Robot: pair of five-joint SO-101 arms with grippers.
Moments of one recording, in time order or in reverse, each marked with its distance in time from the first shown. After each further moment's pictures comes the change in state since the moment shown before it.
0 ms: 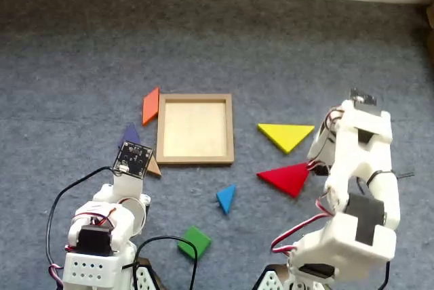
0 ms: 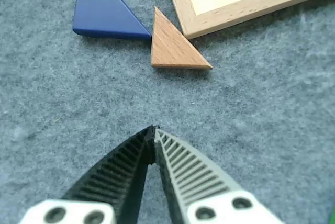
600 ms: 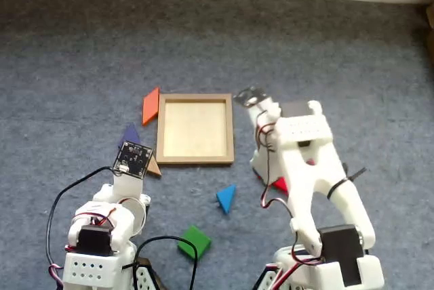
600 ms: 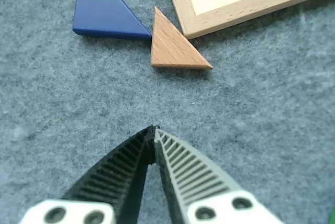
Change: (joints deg) left arm 0.0 0.0 0.0 0.0 0.0; right arm -28.5 -12.9 7.9 7.5 30.4
